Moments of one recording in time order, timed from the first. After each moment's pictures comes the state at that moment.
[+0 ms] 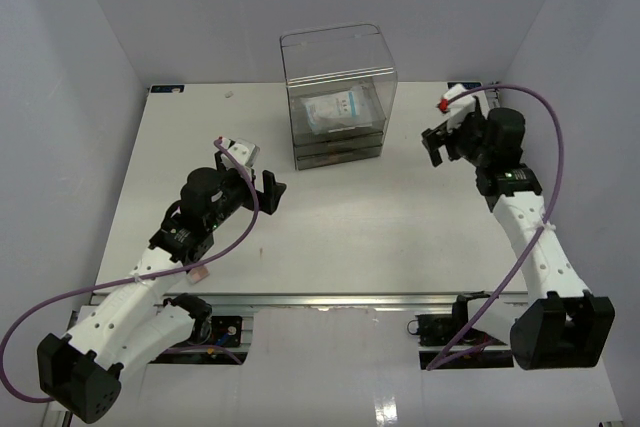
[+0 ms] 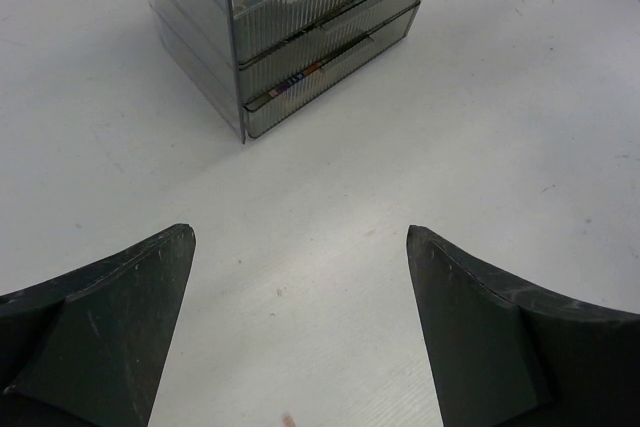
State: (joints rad) left arm -0.50 0.84 0.69 -0.09 0.07 -0.08; right arm 0.10 1.14 1.00 -0.19 -0.37 -0.47
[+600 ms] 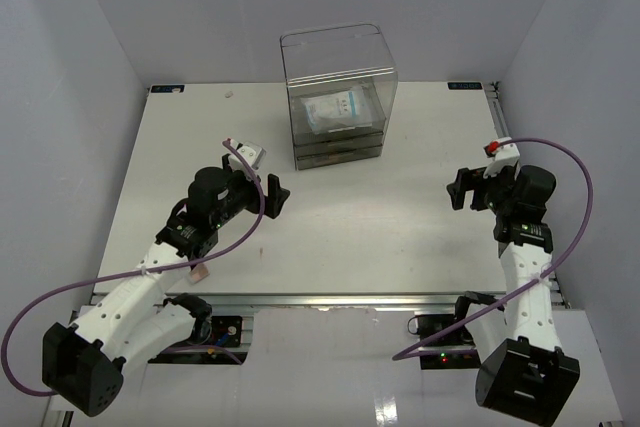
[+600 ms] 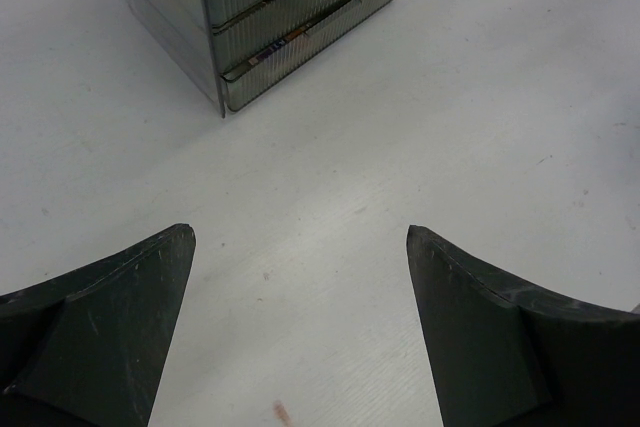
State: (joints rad) left arm -0.50 0.89 0.67 -0.08 0.11 -0.08; right arm -0.25 0.84 0.62 -0.25 -0.51 -0.23
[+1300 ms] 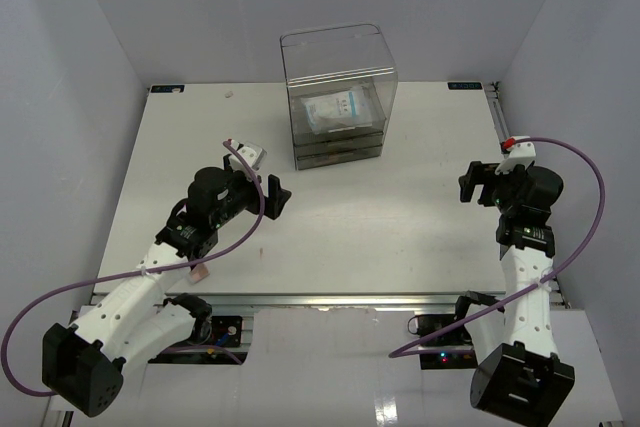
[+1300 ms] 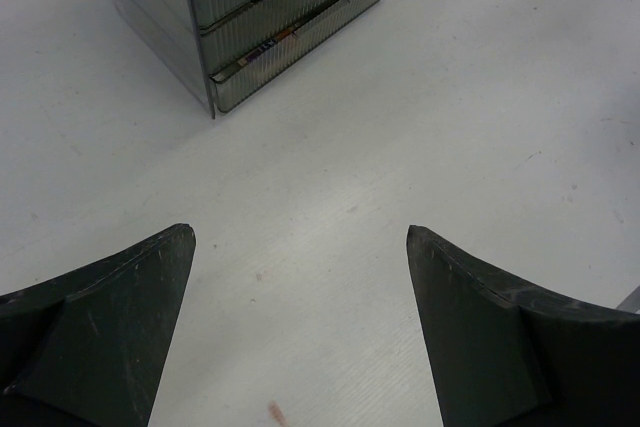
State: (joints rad) left arm -0.50 0.89 0.67 -0.08 0.14 -0.08; right arm -0.29 0.81 0.62 -0.19 -0.39 -0.13
